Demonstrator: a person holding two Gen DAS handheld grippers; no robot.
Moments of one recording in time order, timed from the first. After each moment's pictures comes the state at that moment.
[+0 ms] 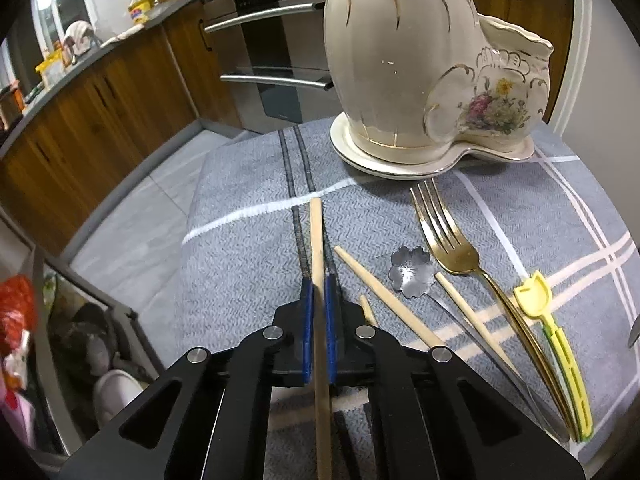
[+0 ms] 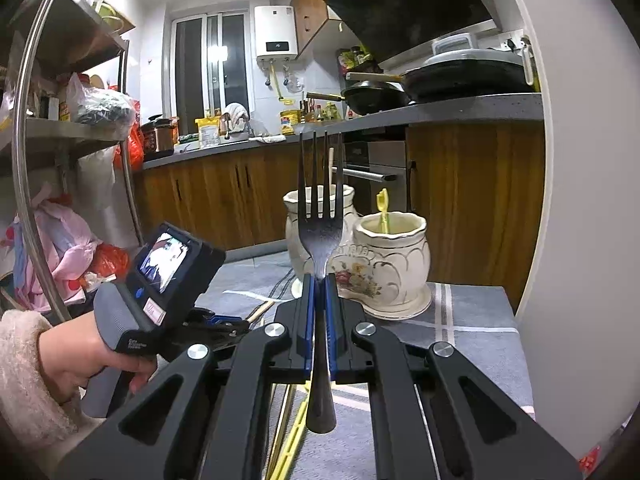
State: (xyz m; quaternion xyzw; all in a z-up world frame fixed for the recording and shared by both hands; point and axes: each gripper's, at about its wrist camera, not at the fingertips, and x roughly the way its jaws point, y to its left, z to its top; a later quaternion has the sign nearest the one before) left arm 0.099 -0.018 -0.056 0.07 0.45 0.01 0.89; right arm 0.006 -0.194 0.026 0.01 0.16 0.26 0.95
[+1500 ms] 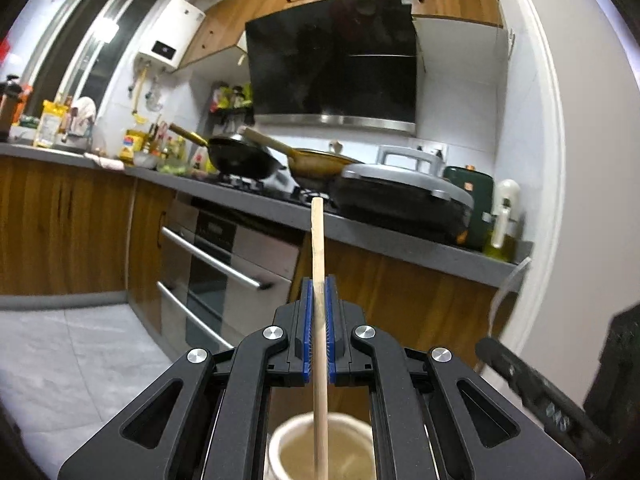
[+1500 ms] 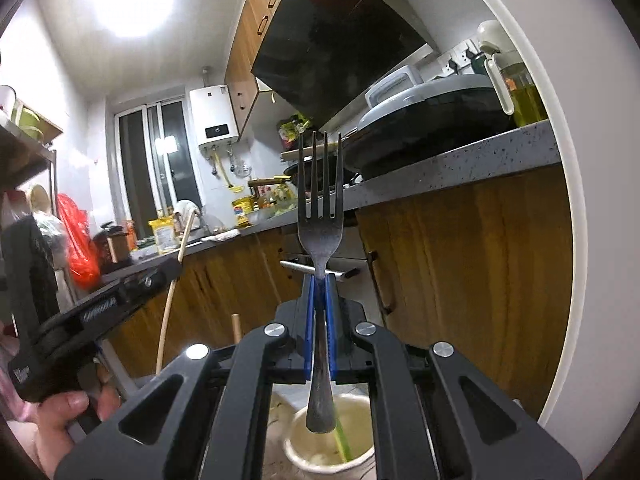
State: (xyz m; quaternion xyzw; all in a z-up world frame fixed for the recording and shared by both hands) left arm 0.181 -0.015 0.119 -0.11 0.04 -0.10 0.99; right arm 0.160 -0.201 0.078 0.14 0.05 0.19 0.97
